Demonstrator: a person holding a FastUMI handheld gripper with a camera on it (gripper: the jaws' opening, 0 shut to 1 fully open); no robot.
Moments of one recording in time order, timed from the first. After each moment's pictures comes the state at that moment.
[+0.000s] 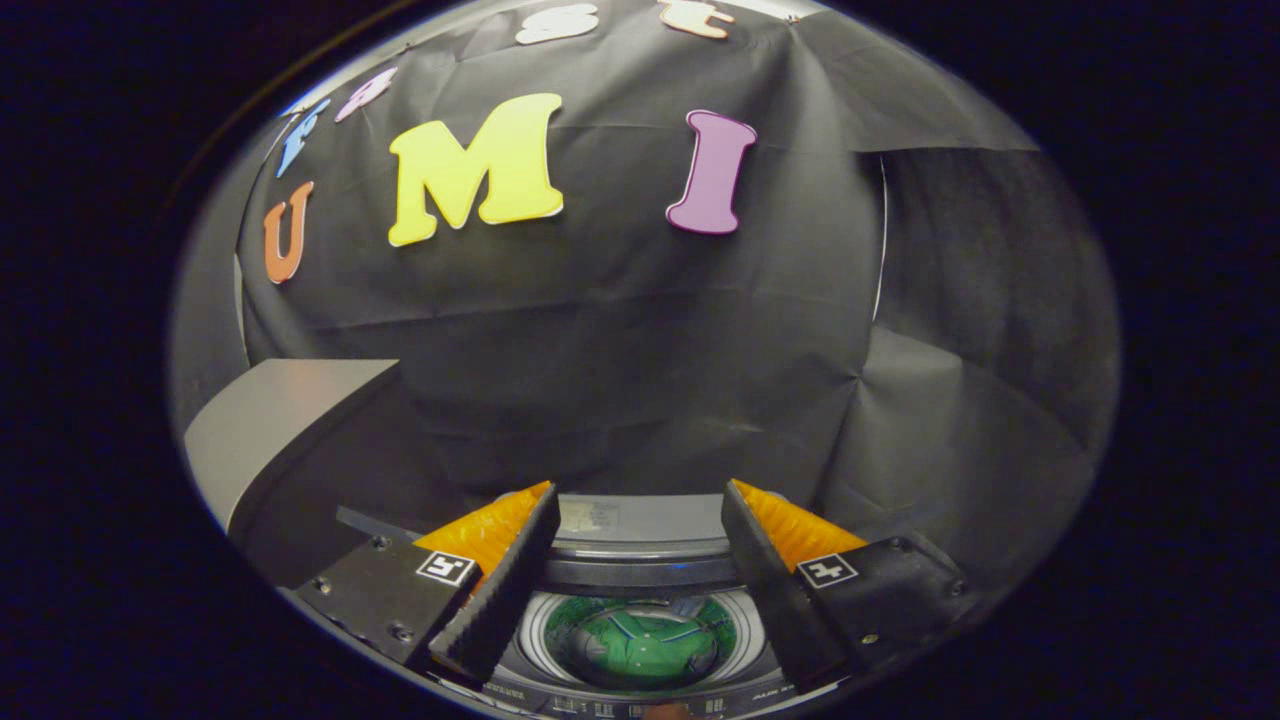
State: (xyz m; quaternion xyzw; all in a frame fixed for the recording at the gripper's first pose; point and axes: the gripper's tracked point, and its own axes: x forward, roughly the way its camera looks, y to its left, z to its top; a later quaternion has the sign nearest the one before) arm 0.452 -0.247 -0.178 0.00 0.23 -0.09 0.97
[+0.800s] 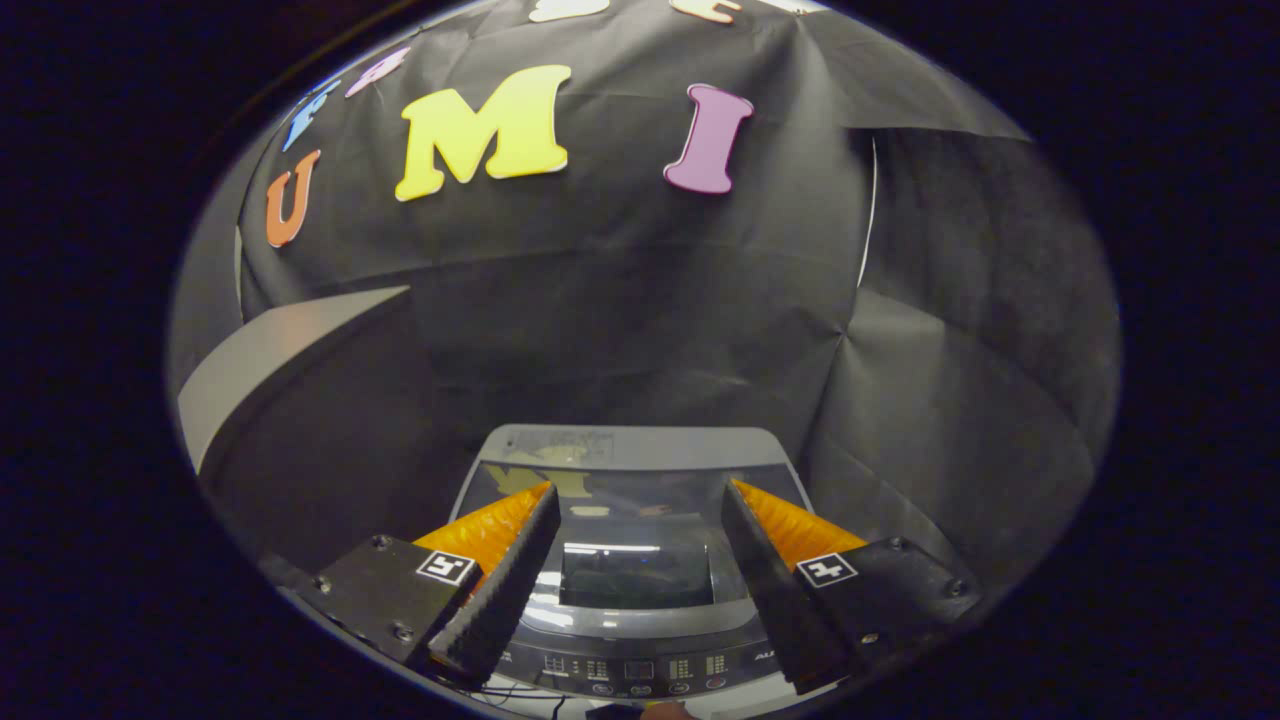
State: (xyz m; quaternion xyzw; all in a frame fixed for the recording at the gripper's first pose) arm 0.401 -0.233 -0.198 -0.01 0.26 -0.11 0.96
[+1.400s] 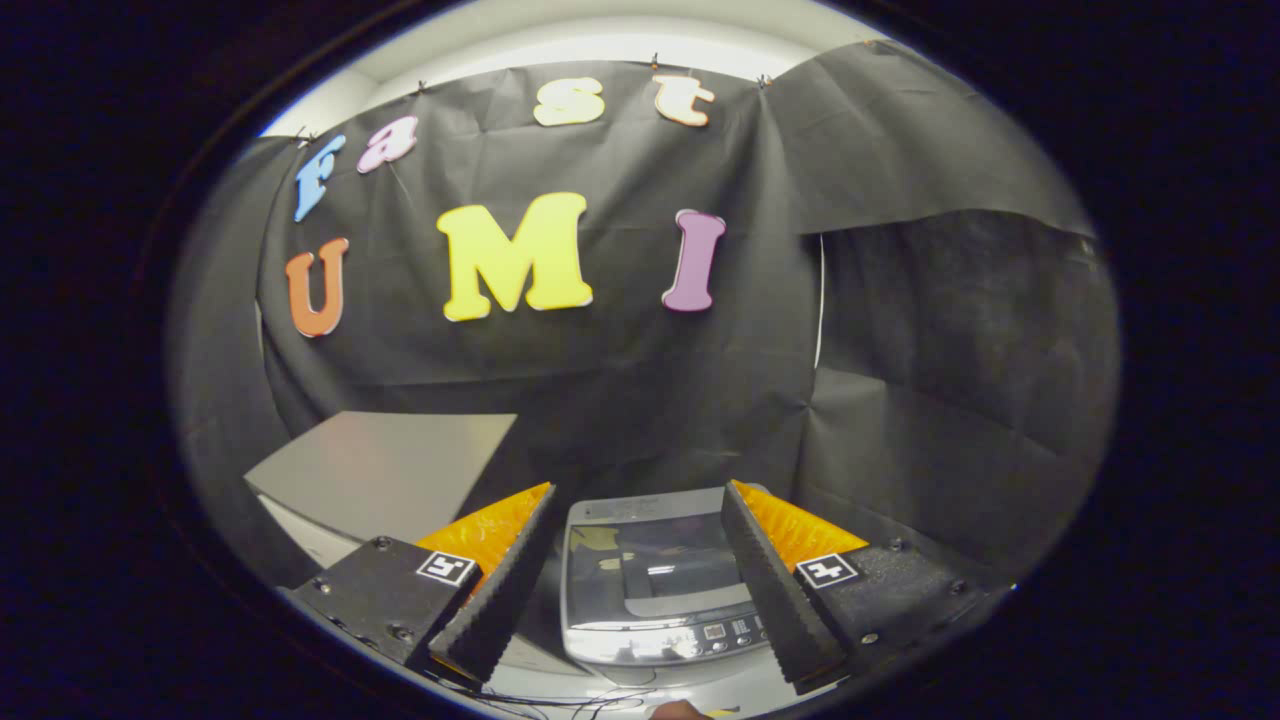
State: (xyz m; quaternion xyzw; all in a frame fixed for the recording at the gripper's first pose) arm 0.261 -0.106 -0.055 0.02 0.12 -0.13 0.98
